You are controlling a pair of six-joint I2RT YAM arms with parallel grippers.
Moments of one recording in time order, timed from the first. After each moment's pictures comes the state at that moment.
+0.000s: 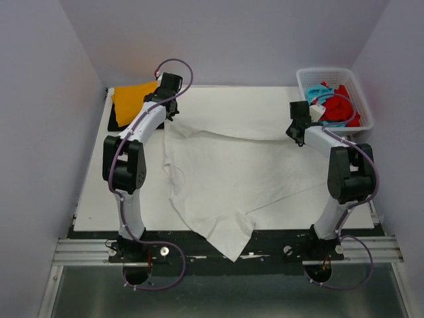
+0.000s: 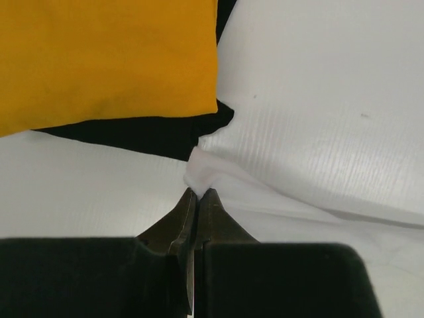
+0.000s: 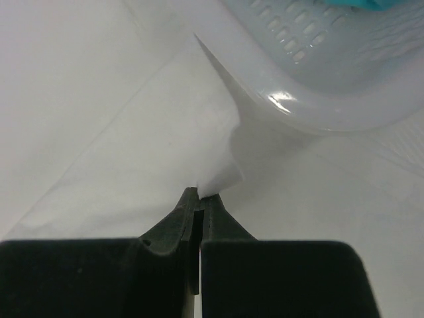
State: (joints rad) left arm -0.26 2.00 1.72 -0.56 -0.40 -0.32; right arm 0.12 1.81 1.19 -0.23 0.46 0.66
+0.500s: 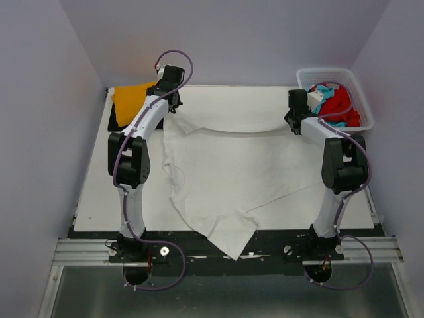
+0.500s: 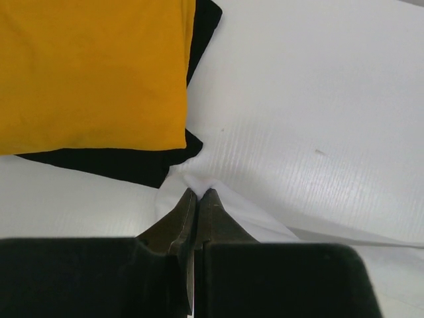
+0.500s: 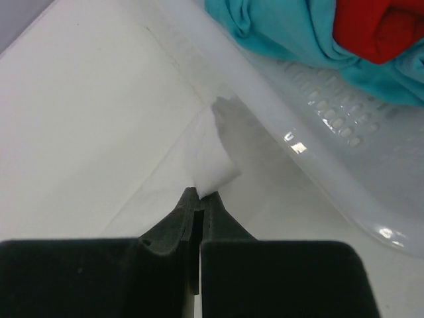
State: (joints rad) left arm -0.25 2.08 1.90 -0.59 -0.37 -0.39; right arm 0.12 1.92 1.34 -0.11 0.48 0.63
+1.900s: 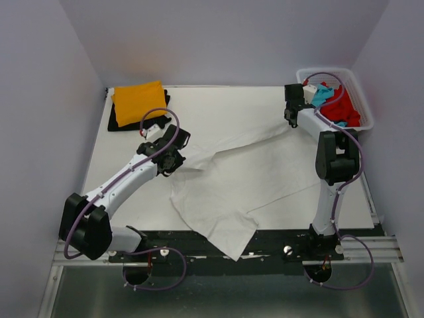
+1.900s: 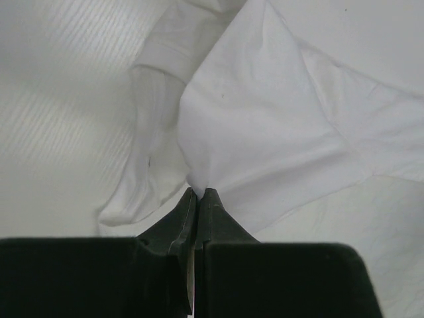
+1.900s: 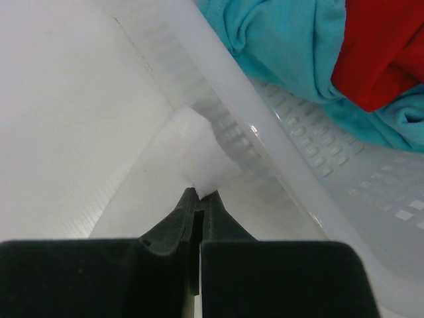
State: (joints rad) left arm -0.50 1.35 1.03 -0.73 -0.38 -1.09; right arm 0.12 2.09 1.59 -0.28 0.55 0.45
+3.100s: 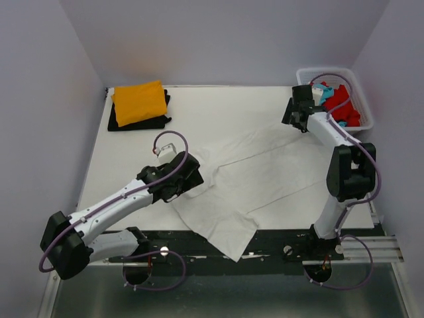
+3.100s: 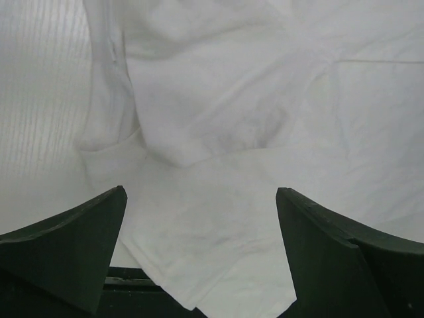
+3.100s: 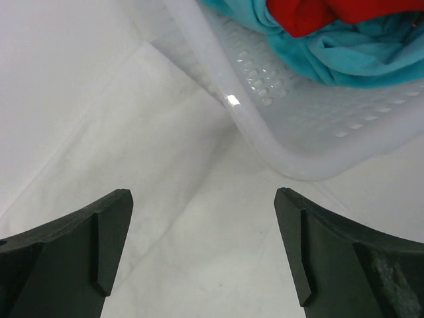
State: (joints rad) left arm -0.81 1.13 0.80 -0.76 -0.36 -1.18; right arm 0.13 1.91 1.48 -0.51 0.53 0.40
